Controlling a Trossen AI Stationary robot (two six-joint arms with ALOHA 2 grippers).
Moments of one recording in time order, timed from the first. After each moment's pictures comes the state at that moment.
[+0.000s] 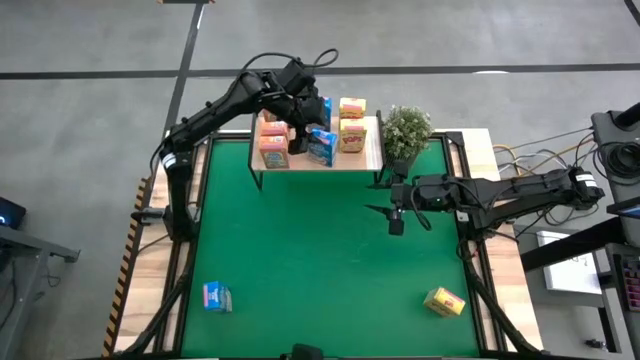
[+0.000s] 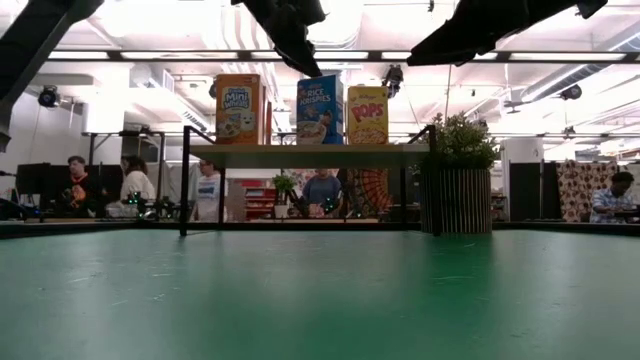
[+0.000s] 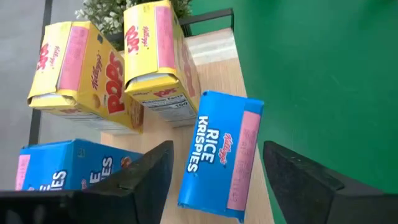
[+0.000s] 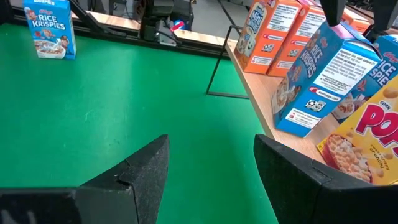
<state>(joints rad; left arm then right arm) 0.52 1.93 2.20 -1.18 0.27 0.62 0.03 1.00 0.70 -0.05 0.21 -0.18</state>
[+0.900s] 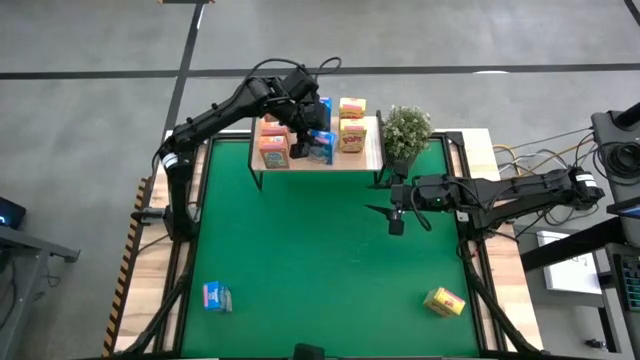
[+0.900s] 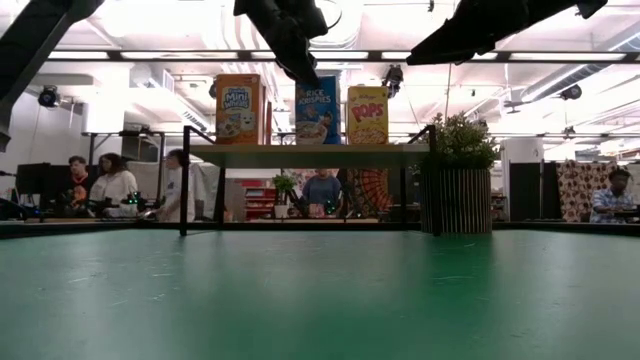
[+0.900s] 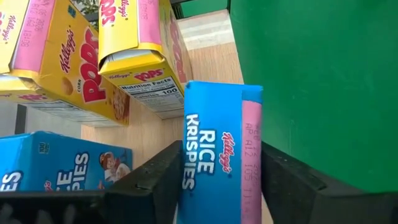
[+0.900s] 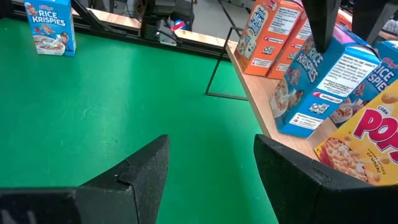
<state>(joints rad) 0.52 1.93 2.11 -1.14 0.27 0.61 0.03 1.00 0.70 -0.05 0.21 -0.21</state>
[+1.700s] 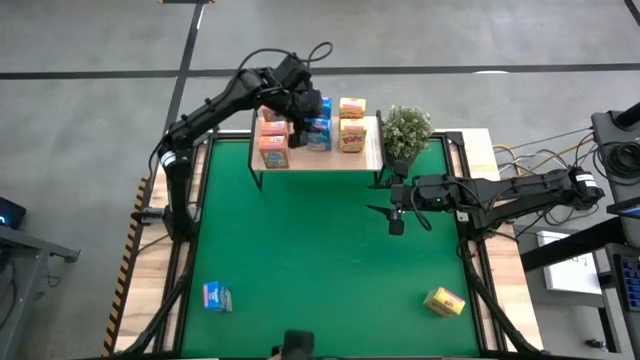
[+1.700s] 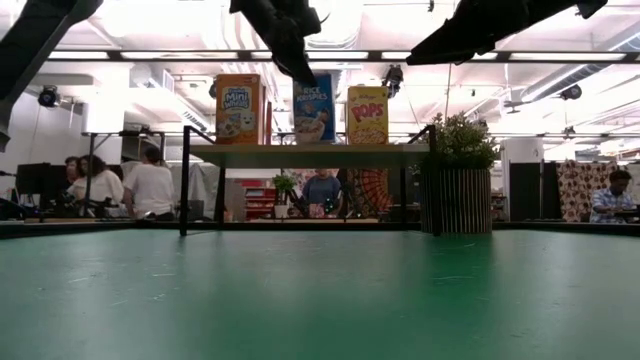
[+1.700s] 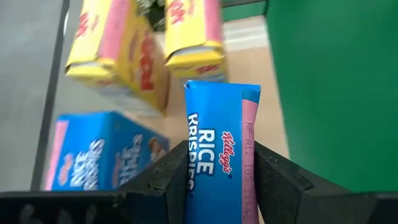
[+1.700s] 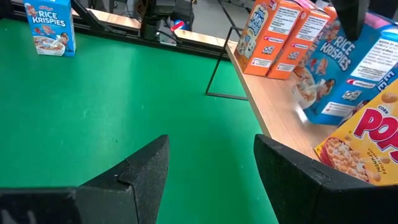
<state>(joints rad) 0.57 1.93 2.16 -1.14 0.24 0.59 0.03 1.00 0.70 -0.05 0.21 -0.21</state>
